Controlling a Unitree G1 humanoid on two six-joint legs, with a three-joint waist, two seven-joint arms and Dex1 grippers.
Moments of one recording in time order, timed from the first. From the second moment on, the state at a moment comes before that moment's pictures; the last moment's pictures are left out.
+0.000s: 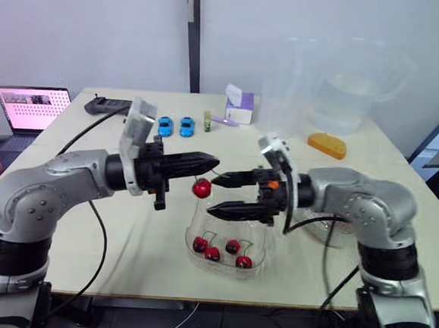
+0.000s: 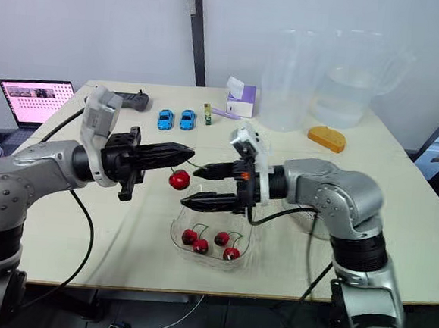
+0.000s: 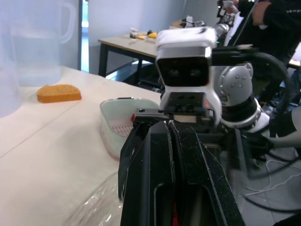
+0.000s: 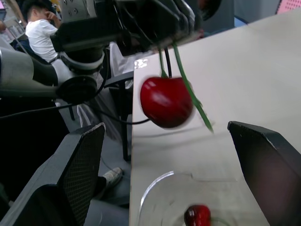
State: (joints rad) left arm -0.66 0.68 0.16 -0.39 -1.14 0.94 -0.72; right arm -0.83 -0.51 0.03 -0.31 0.79 1.16 0.94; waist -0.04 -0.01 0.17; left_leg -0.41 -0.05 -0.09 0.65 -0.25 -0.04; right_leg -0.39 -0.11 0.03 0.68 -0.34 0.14
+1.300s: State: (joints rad) left arm -0.67 0.66 0.15 -0.39 -1.12 0.93 -0.72; right arm -0.77 -0.79 0.10 -0.27 0.78 1.08 0.94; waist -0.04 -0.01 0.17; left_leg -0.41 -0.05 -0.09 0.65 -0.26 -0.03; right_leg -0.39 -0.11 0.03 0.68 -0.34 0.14
